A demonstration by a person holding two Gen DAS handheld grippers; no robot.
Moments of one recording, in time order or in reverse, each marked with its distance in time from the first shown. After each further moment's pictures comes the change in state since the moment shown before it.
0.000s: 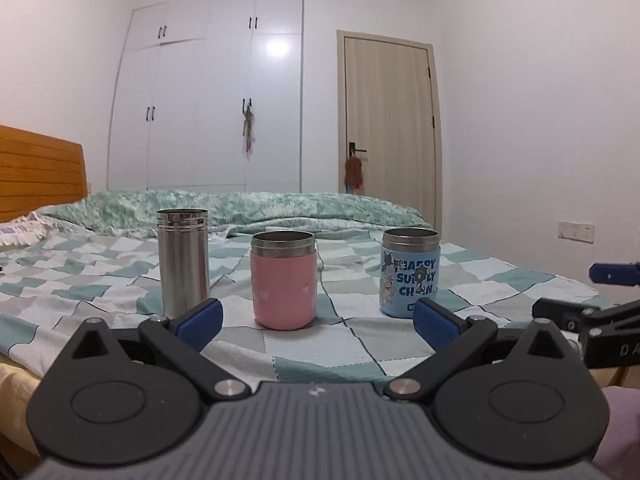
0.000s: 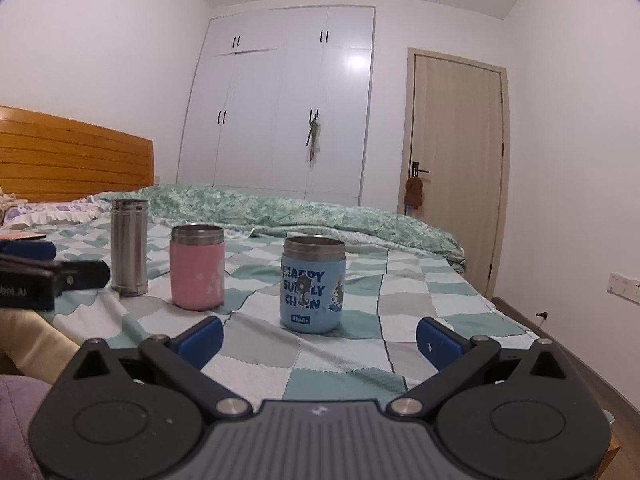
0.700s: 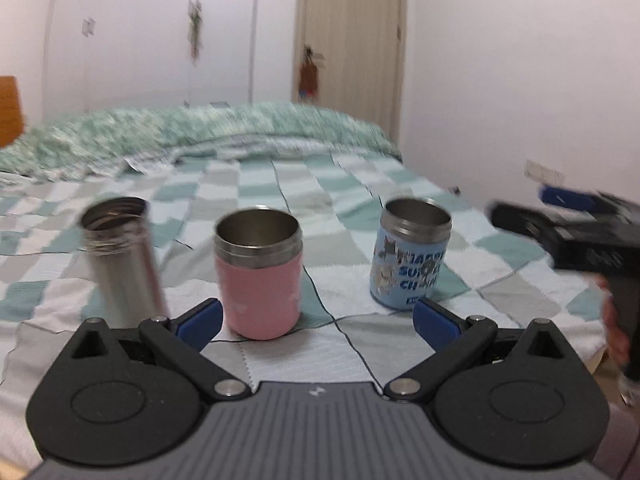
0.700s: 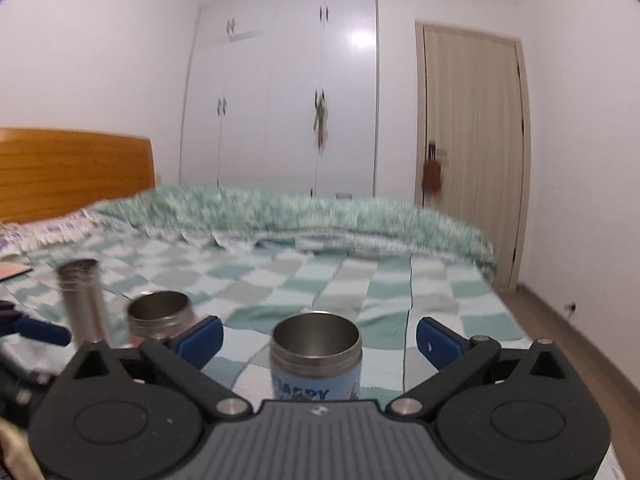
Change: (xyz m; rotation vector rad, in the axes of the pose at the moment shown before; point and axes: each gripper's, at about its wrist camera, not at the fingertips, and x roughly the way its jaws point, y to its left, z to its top) left arm 0.103 0.038 0.074 -0.004 0.323 -0.172; right arm 0.112 -0.014 0.093 0.047 0.047 0.058
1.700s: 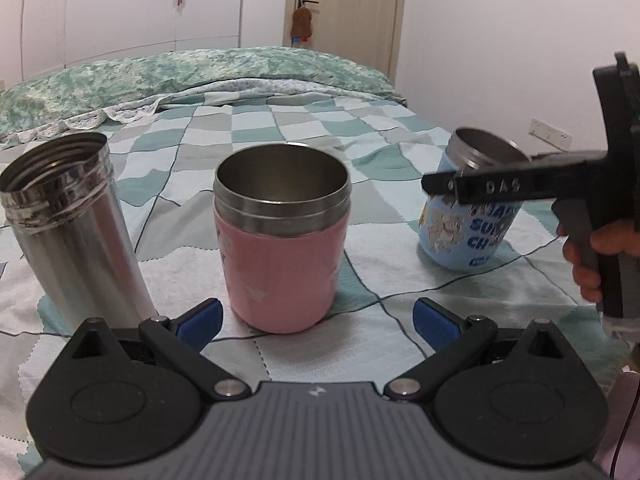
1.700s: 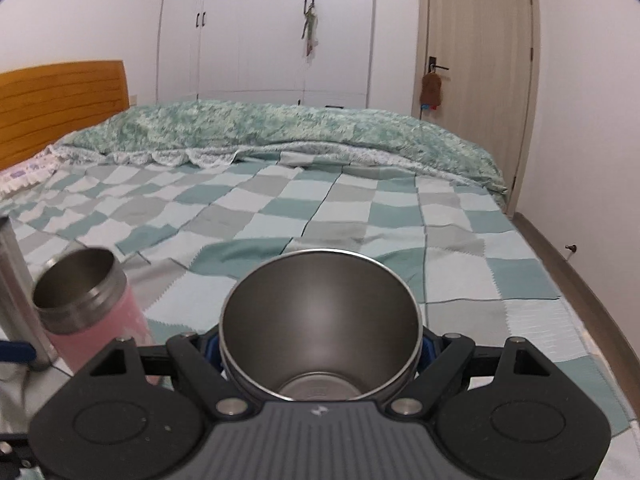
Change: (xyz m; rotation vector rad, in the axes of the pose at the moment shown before) left arm 0.103 0.042 0.000 0.010 0.189 -0.053; right arm 0.177 0.004 -0.003 0.015 0.345 -0.031
